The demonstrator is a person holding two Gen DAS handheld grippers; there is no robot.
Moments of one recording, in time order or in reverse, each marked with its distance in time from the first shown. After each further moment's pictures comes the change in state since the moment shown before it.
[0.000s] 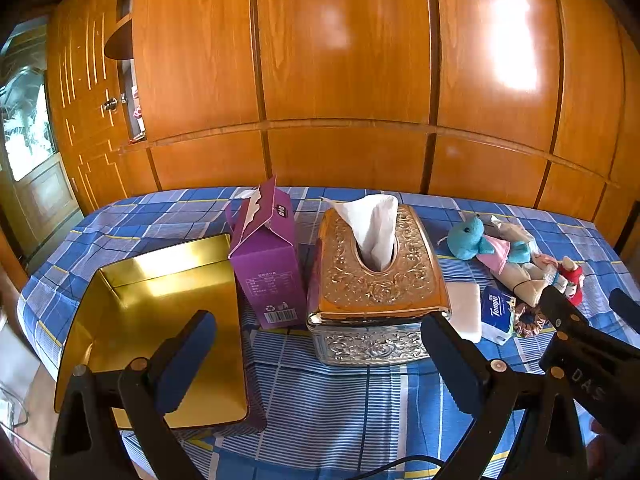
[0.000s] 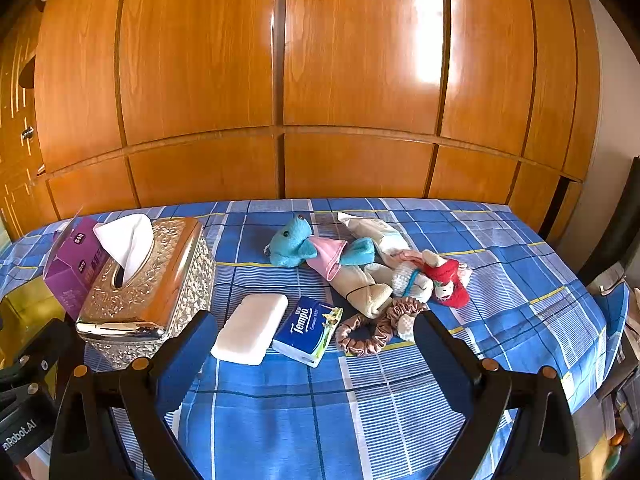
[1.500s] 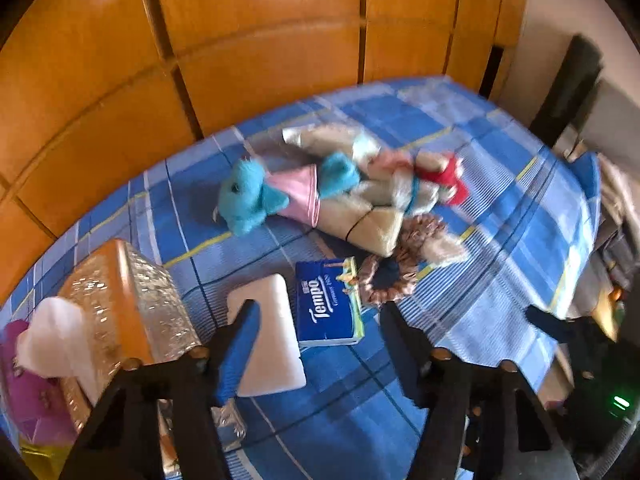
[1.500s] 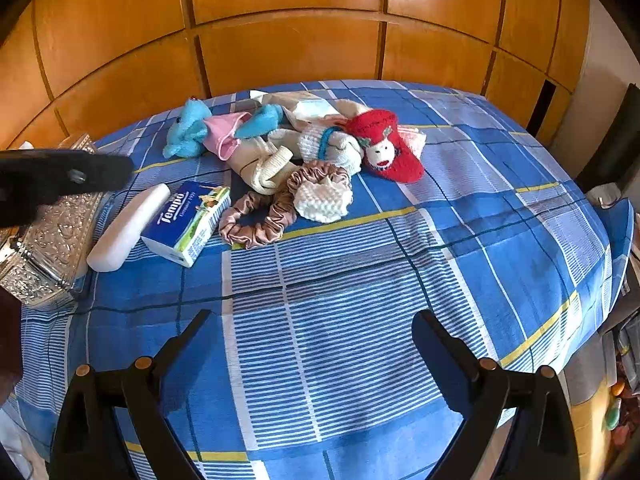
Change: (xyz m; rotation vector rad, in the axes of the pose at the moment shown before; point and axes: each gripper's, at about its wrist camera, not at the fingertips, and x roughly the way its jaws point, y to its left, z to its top) left arm 0.104 -0.193 0.037 0.539 0.344 -0.479; right arm 0.071 -0.099 -0.066 0.127 0.340 -0.049
